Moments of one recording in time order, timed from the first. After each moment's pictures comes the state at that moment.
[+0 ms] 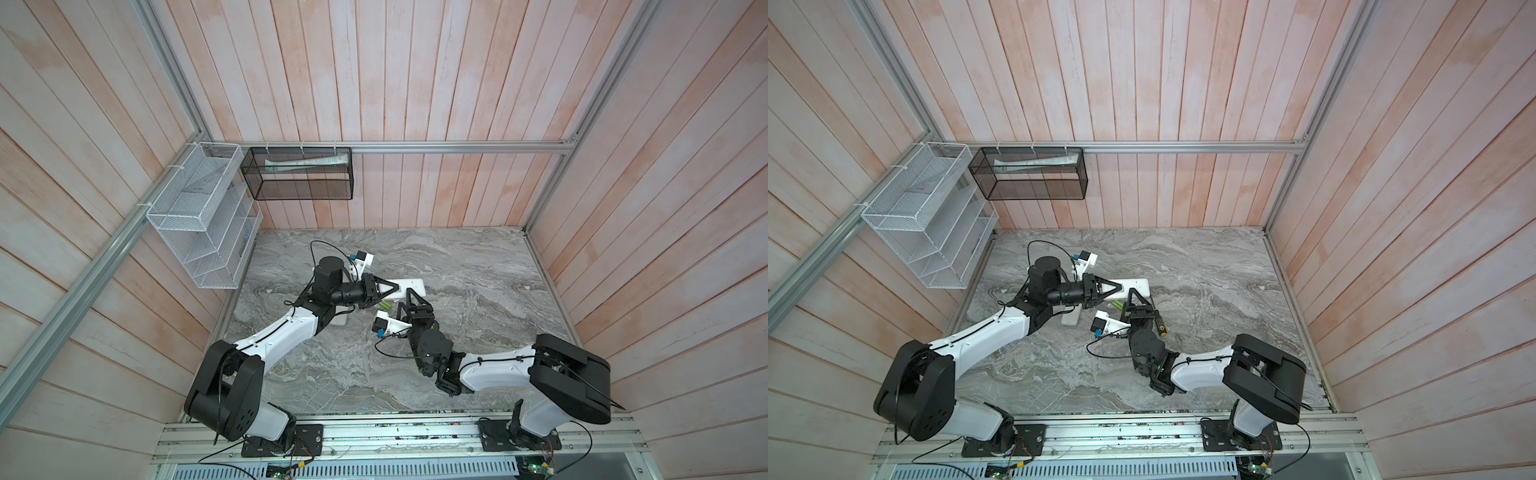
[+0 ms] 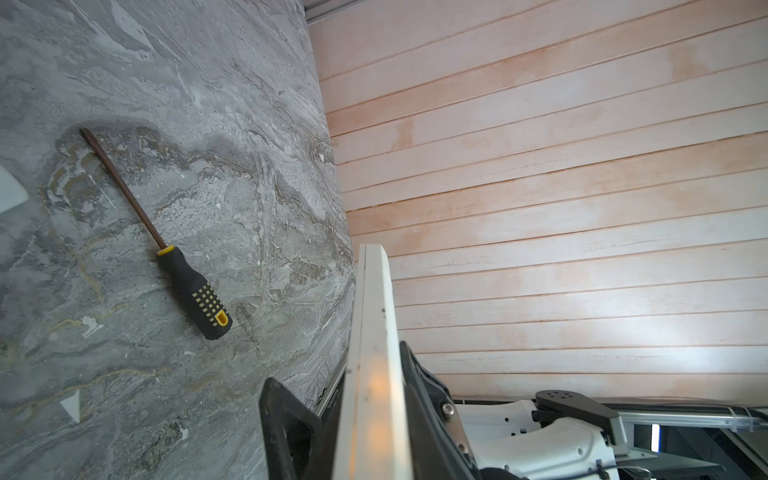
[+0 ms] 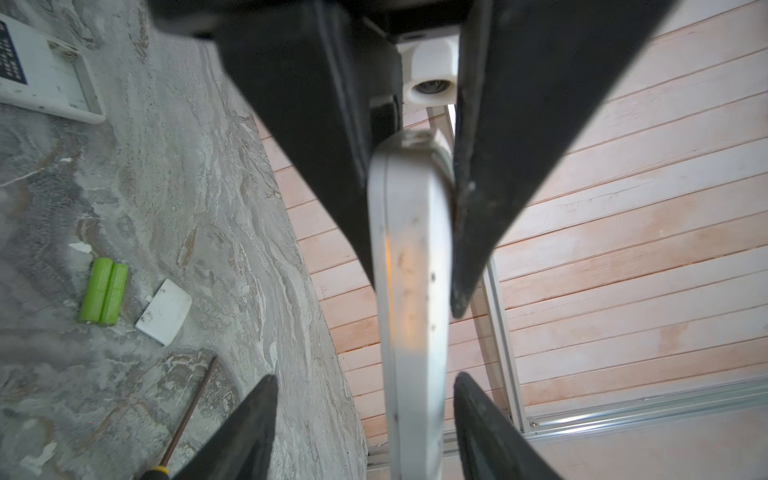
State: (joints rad) left arm -0.42 1.47 0.89 0.29 0.88 -1.05; right arm 1.14 1.54 0.59 0.94 0.83 -1.18
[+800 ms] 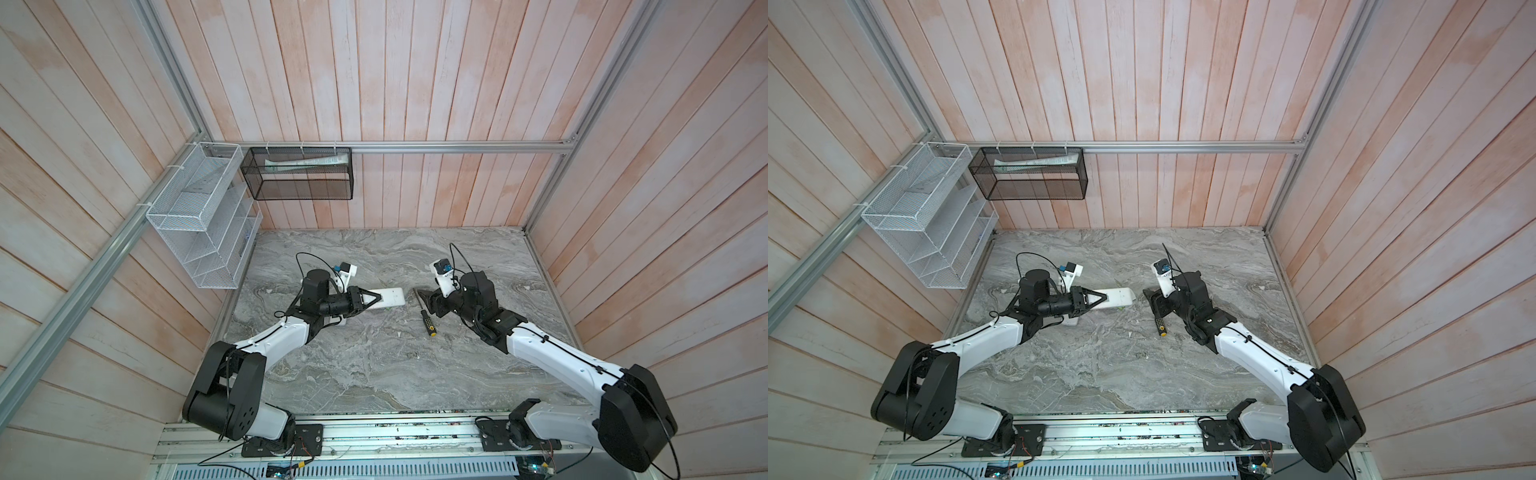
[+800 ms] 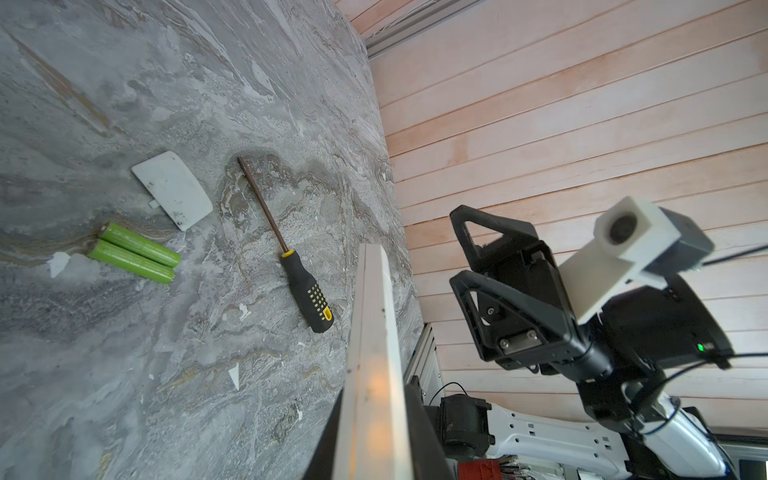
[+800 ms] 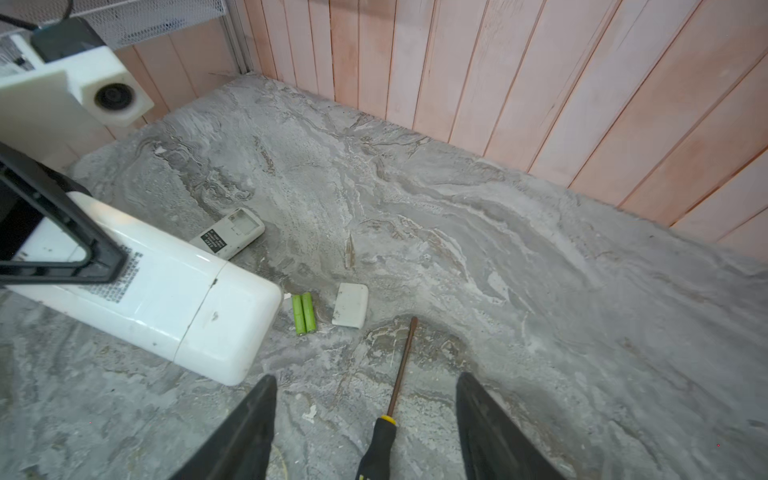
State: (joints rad) left arm -0.33 1.45 0.71 0.33 0.86 -0.86; right arm 0.55 1.26 0.77 0.06 -0.16 0.06
